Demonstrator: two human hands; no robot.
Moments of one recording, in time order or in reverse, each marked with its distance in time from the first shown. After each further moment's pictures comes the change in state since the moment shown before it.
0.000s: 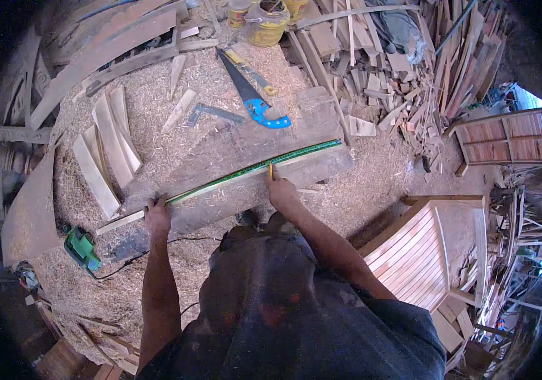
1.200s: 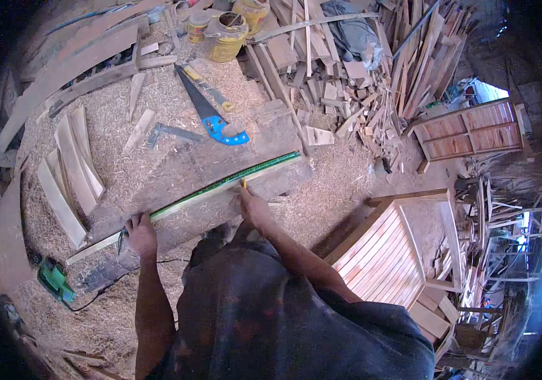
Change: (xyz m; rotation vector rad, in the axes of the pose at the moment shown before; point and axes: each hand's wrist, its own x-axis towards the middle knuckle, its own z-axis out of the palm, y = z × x) left_hand -0.002 0.095 -0.007 0.056 0.099 -0.036; right_hand -0.022 0.028 -0.007 0.301 0.256 -0.005
